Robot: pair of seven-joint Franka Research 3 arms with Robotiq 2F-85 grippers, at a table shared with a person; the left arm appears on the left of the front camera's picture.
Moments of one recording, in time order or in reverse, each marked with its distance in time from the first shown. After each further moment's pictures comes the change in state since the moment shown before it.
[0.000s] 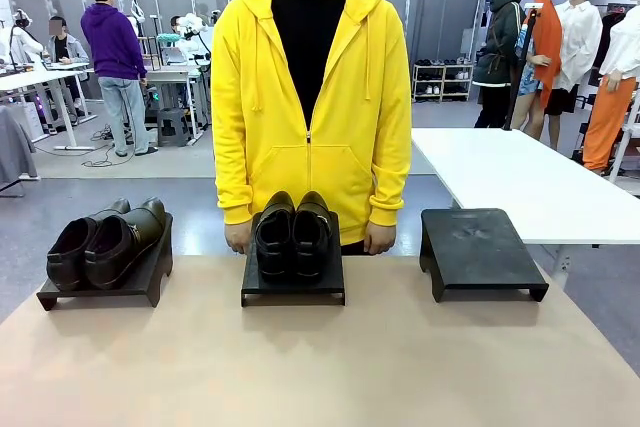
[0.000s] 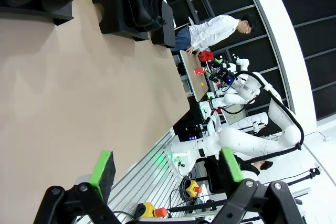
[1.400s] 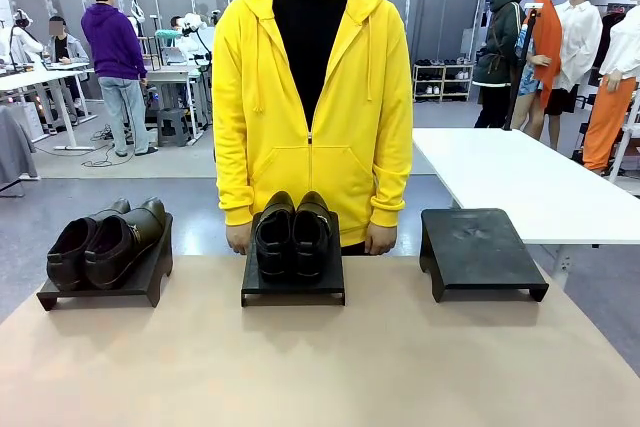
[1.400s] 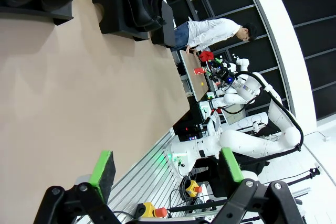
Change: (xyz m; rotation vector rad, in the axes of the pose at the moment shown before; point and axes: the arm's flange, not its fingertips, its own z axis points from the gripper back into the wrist) left arm 0.000 0.000 0.000 0.000 0.000 0.000; right arm -0.001 0.002 -0.002 0.013 0.021 0.015
